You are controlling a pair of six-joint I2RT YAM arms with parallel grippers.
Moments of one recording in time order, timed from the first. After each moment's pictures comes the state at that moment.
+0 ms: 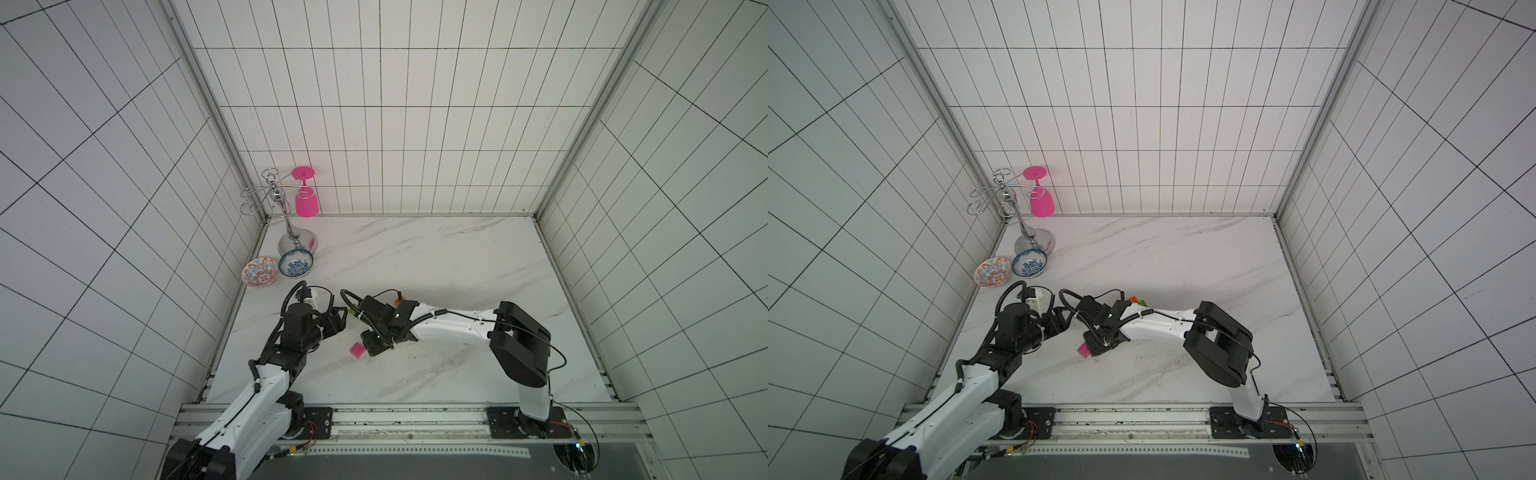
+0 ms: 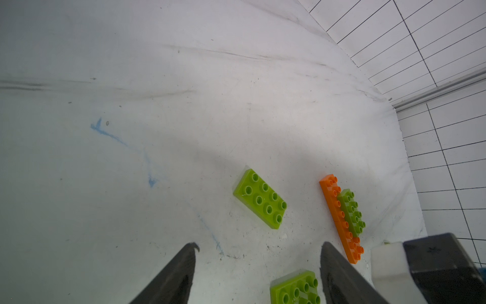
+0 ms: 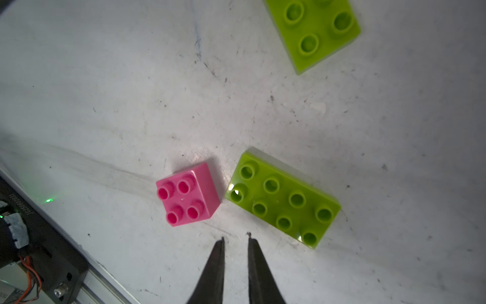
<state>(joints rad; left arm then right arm) -0.20 0.84 0.27 -0.04 0.22 -0.66 1.13 1.96 1.39 -0.60 -0.07 0.59</state>
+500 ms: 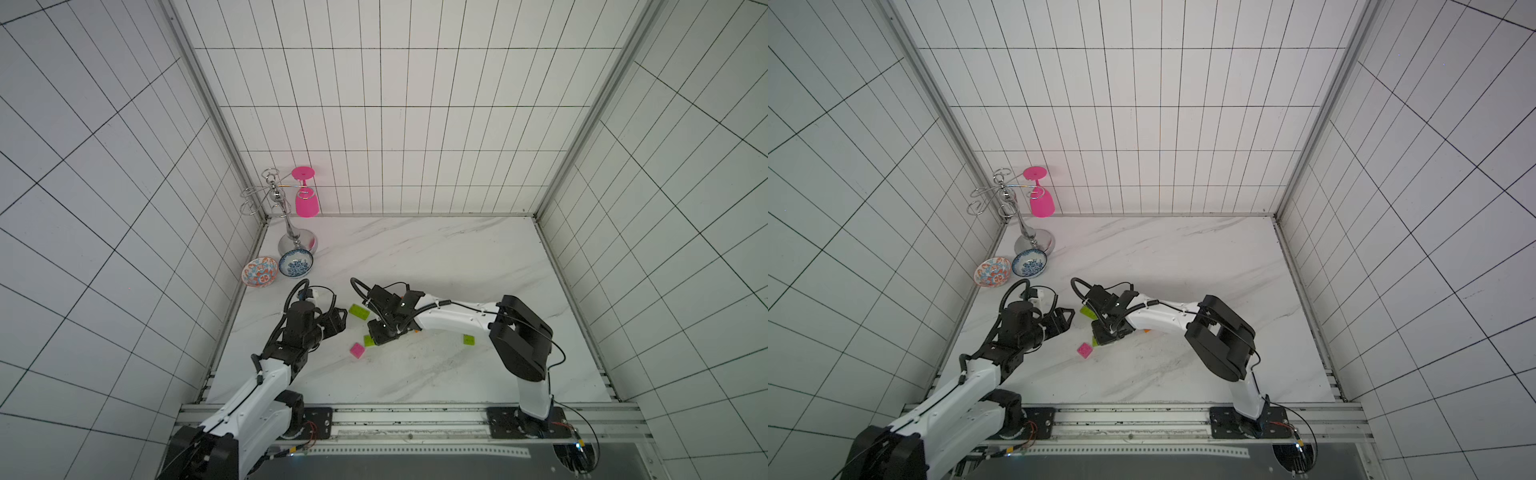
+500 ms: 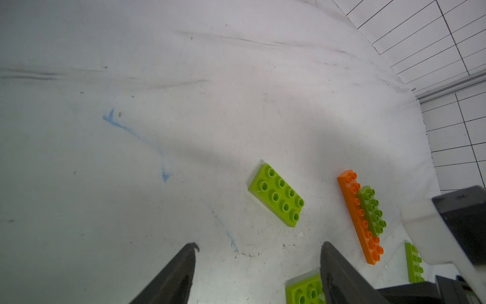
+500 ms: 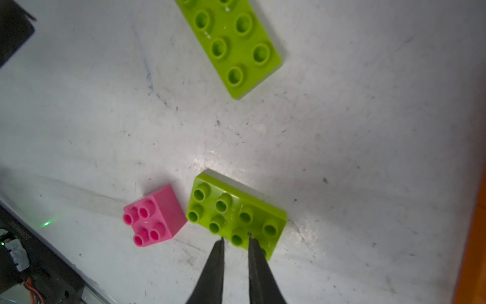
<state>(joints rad) -0.20 0.91 0.28 -0.05 0.21 -0.63 1.03 1.97 1.39 -0.61 -0.08 0.60</state>
